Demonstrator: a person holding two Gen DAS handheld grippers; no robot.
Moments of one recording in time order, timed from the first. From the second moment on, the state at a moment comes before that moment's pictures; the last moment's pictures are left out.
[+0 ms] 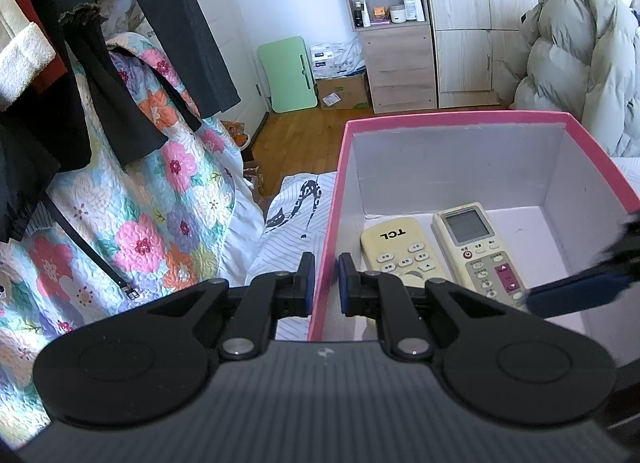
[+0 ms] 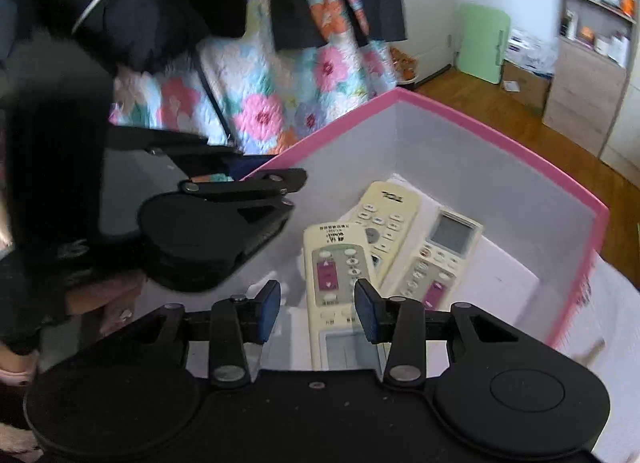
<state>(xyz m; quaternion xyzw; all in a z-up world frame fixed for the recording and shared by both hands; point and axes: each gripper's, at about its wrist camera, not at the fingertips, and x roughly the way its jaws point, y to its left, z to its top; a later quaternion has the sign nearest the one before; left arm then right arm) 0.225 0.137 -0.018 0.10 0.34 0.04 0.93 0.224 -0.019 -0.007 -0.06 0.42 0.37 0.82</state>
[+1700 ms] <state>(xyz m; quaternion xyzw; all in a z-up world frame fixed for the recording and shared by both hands) 0.227 0.136 -0.022 0.16 0.35 0.05 0.92 0.130 -0.220 -0.089 0.01 0.41 0.11 0.91</state>
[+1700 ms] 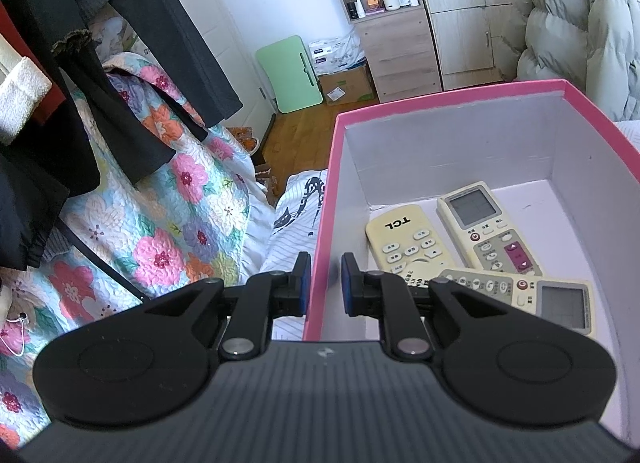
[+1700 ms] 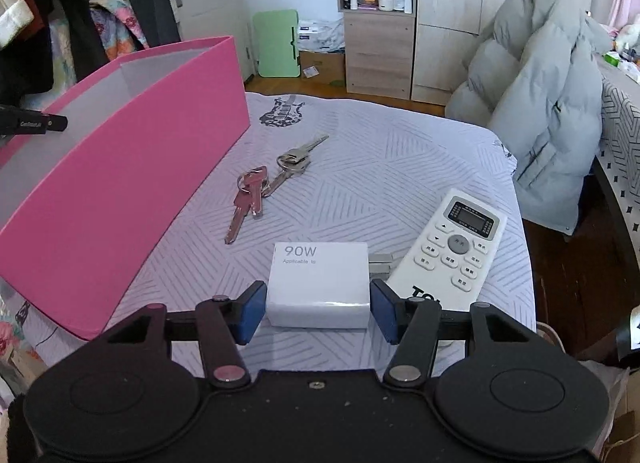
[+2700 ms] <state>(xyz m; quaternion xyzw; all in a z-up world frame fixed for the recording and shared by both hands) 0.225 0.138 -0.024 0.16 0.34 0.05 0.93 0.146 -0.095 0.028 0.02 0.39 0.35 0.85</state>
